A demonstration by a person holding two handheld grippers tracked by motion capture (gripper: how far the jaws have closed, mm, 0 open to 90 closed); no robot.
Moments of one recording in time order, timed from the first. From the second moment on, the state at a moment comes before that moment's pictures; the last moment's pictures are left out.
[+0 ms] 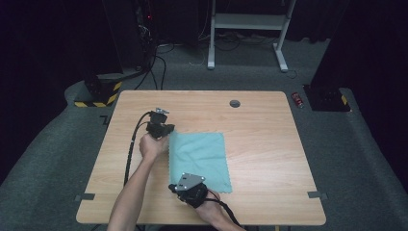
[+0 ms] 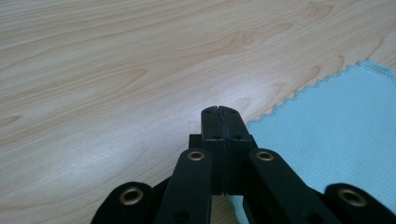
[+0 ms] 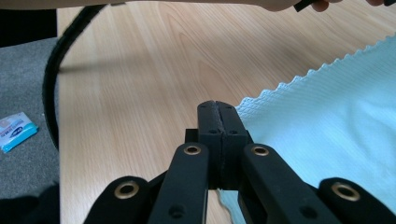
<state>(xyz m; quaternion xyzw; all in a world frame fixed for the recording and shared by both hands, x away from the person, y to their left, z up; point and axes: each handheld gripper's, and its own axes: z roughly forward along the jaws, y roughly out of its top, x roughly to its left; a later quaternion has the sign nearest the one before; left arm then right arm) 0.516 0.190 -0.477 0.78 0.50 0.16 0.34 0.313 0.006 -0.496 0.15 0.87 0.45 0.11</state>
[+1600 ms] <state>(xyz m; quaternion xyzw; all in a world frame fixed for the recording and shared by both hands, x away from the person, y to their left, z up) 0.532 0.118 -0.494 0.79 0.48 0.14 0.36 0.314 -0.095 -0.515 0.25 0.87 0.41 0.15</state>
